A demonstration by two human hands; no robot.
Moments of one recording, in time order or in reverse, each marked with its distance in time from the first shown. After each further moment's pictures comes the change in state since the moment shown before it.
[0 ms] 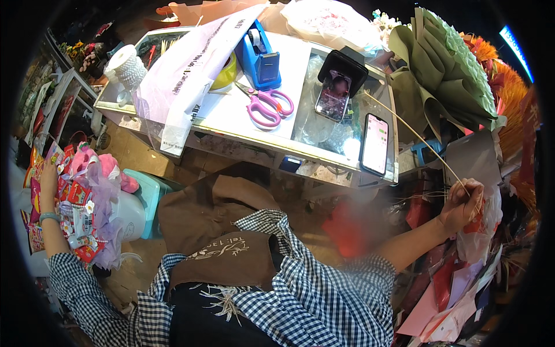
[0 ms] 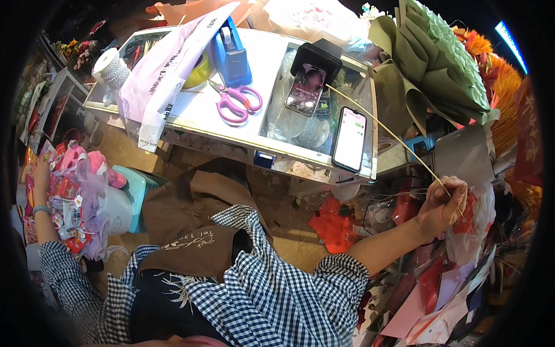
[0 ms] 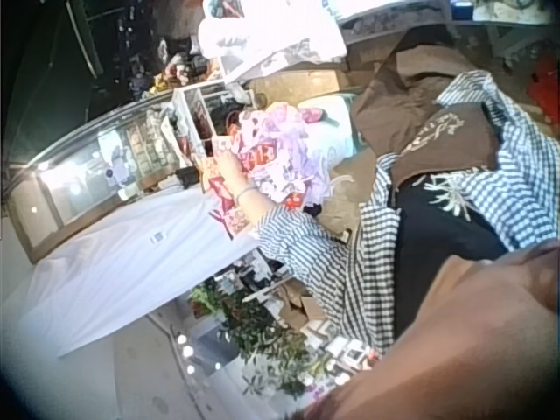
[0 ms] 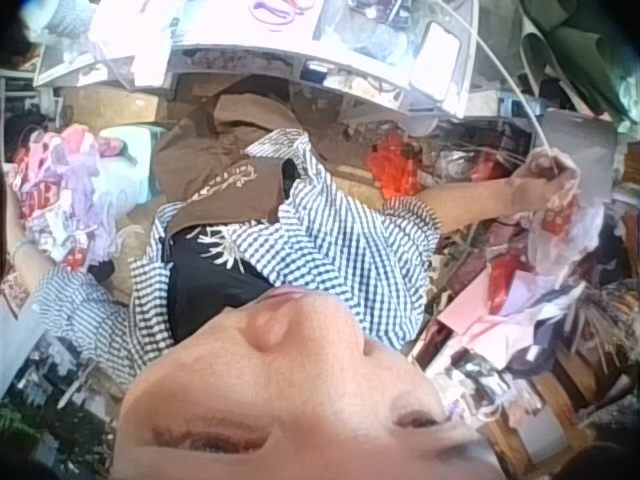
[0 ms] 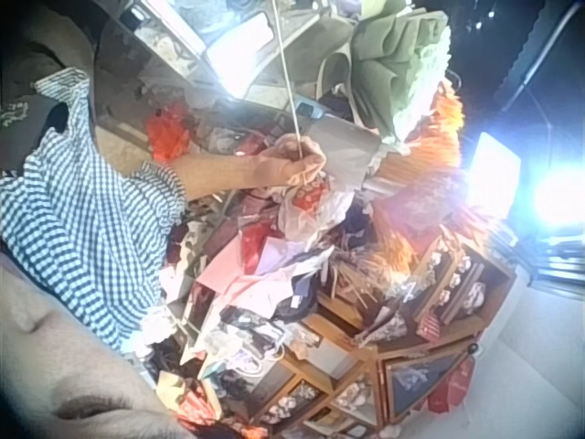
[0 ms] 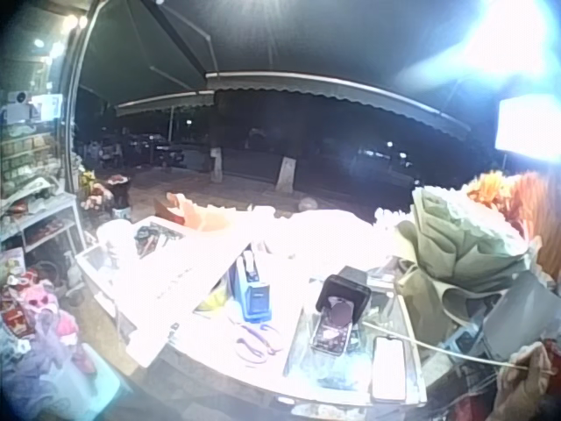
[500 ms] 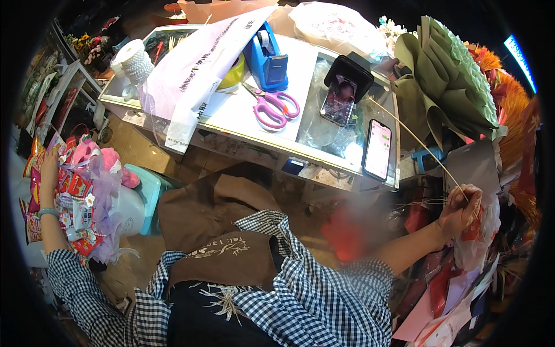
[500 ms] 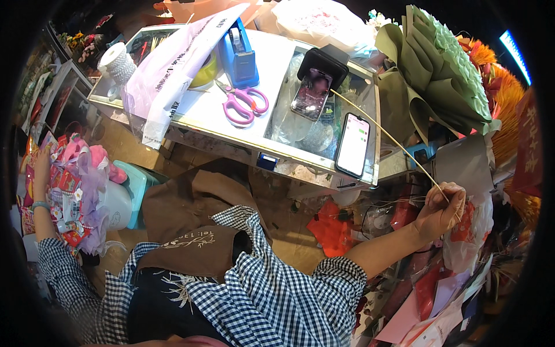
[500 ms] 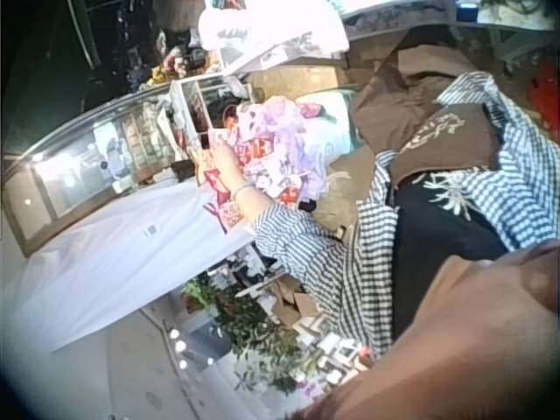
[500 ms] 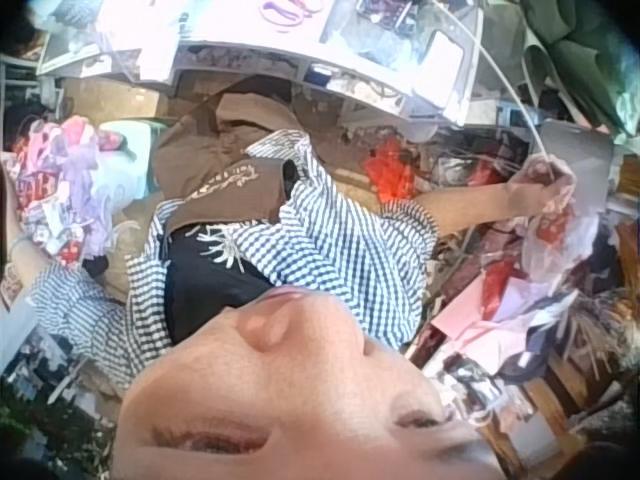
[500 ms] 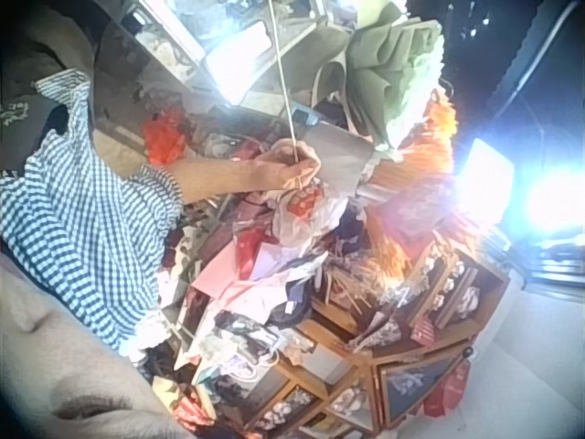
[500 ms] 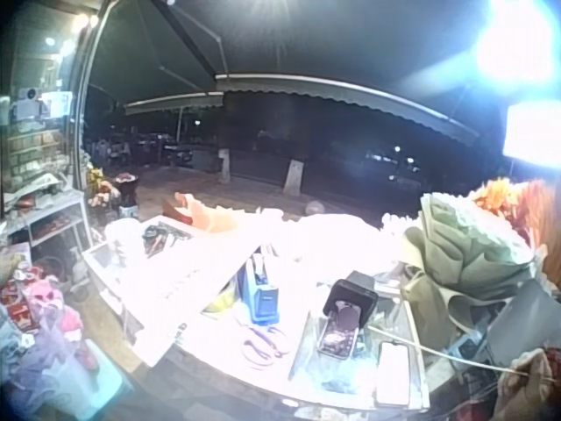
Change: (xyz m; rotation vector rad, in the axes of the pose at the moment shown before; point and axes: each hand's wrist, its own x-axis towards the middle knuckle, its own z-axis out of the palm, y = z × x) left_hand 0.000 -0.010 0.012 0.124 0.015 0.110; right_hand 0.001 0.004 0.003 0.047 -0.039 0.003
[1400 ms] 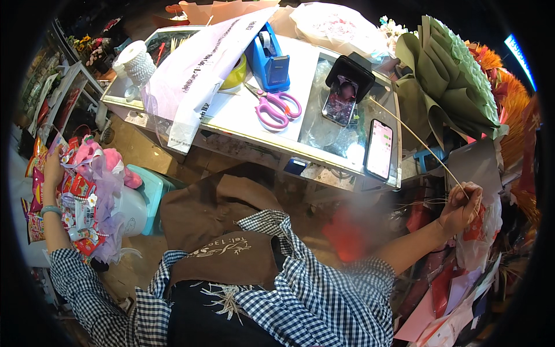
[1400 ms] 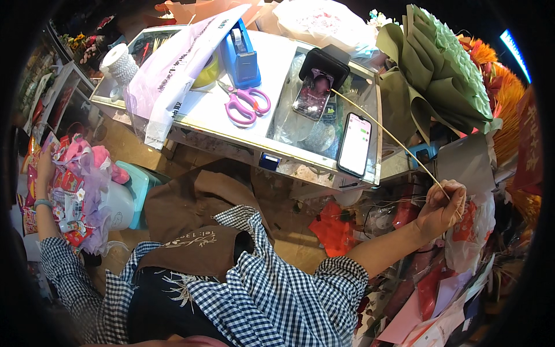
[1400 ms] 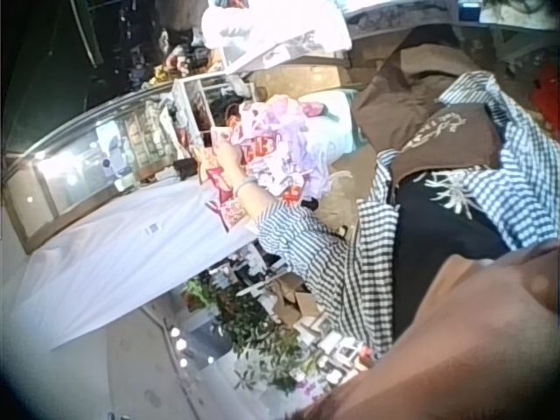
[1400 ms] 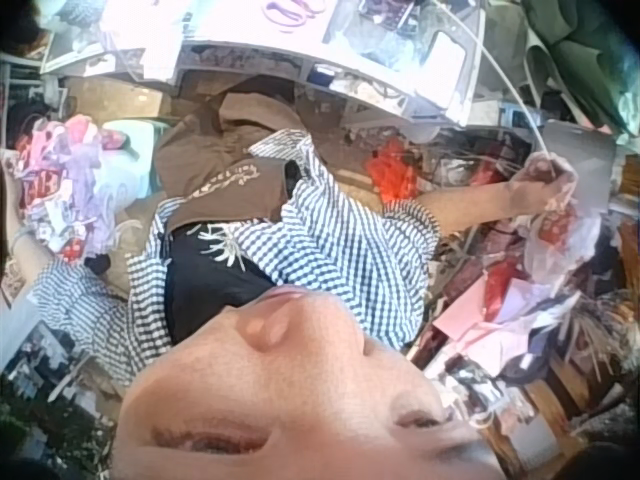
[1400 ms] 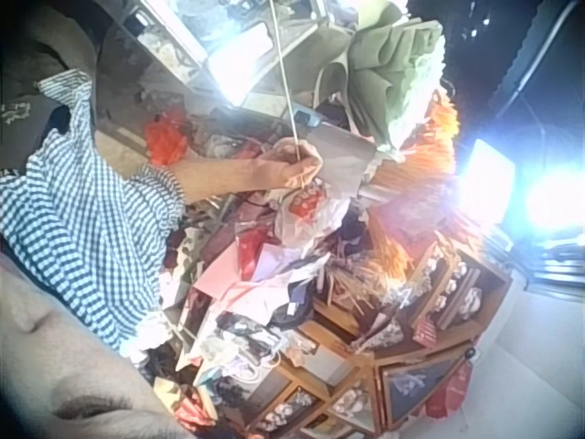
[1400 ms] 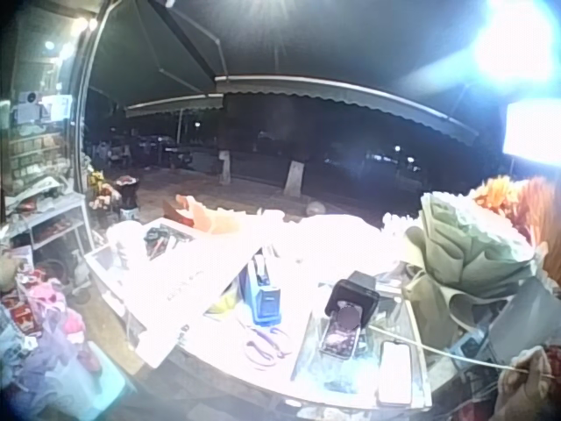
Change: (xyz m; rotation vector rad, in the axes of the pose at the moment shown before) left_hand -0.002 0.023 -0.029 -0.340 -0.030 -0.245; right_hand -0.001 0.003 -0.002 -0.016 0.023 0.012
